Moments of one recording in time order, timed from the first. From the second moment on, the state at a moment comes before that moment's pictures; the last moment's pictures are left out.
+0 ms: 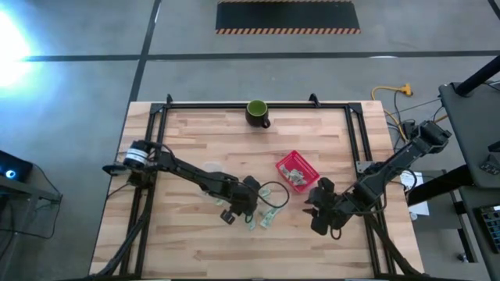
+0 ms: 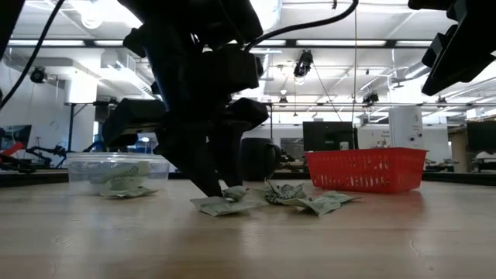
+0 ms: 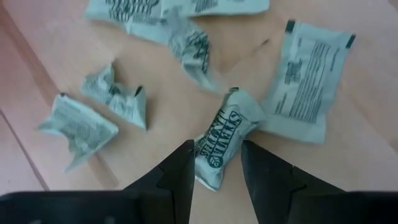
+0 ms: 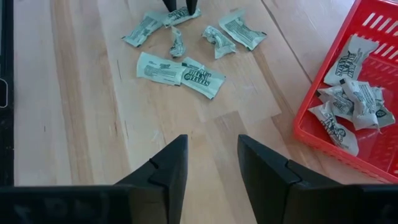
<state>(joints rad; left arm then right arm) -0.22 1.91 1.19 -0.34 0.02 0.45 0.67 1.29 0.80 -0.54 0.46 0.94</state>
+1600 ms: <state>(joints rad) -0.21 1.51 1.16 -0.75 -0.34 -0.16 0.67 1.29 0.79 -0.54 0.47 0.93</state>
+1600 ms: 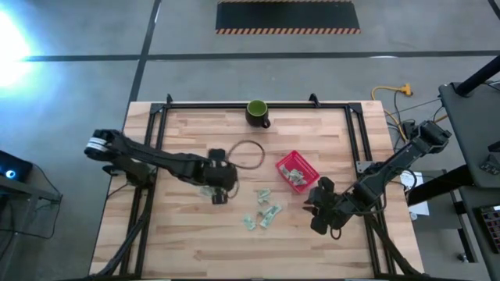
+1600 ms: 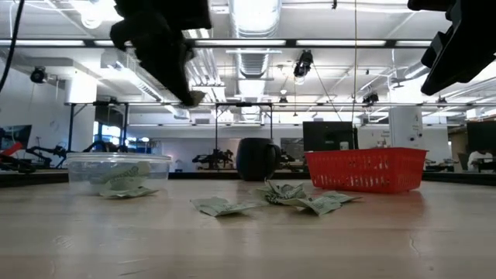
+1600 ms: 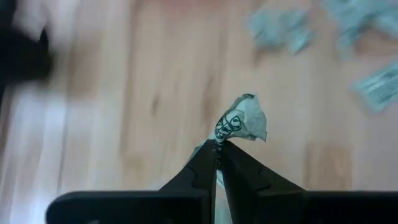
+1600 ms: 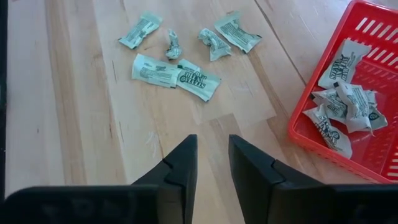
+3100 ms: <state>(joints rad) -0.21 1.43 1.01 -0.98 -0.30 -0.66 0.59 1.39 0.79 -0.20 0.46 0.52</state>
